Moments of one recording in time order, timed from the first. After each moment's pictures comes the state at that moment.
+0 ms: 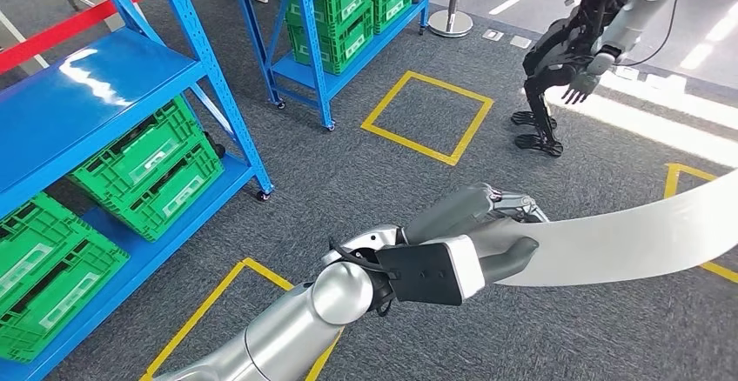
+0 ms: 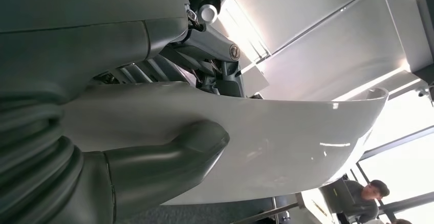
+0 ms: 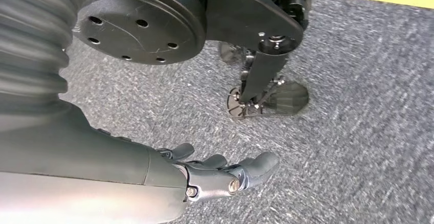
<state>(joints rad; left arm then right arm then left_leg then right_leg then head) -0.60 -0.35 -0.80 -1.18 -0.22 -0.17 -0.35 -0.10 0.14 -1.16 -0.20 1.06 -0.03 -0.21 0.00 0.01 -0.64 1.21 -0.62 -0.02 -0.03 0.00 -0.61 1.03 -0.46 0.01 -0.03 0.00</state>
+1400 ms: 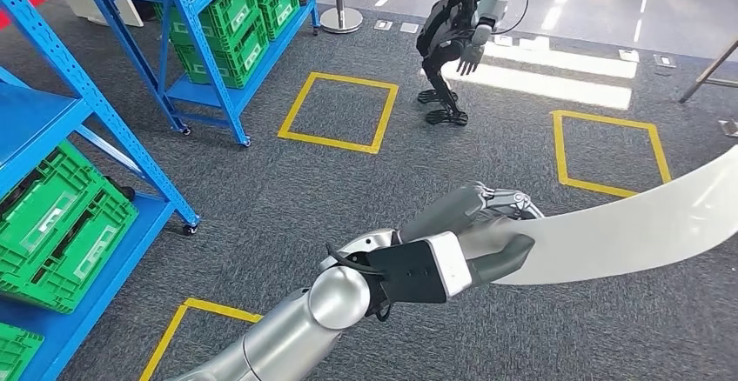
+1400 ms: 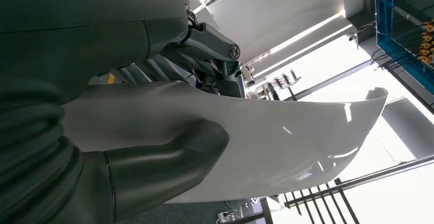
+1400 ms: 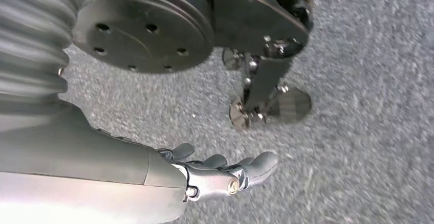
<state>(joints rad) -0.58 -0.35 -0.79 -1.21 -0.18 -0.15 -0.37 -0.09 0.15 -1.16 -0.20 1.05 -0.03 -0.21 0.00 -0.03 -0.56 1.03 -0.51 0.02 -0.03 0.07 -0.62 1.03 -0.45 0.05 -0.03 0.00</state>
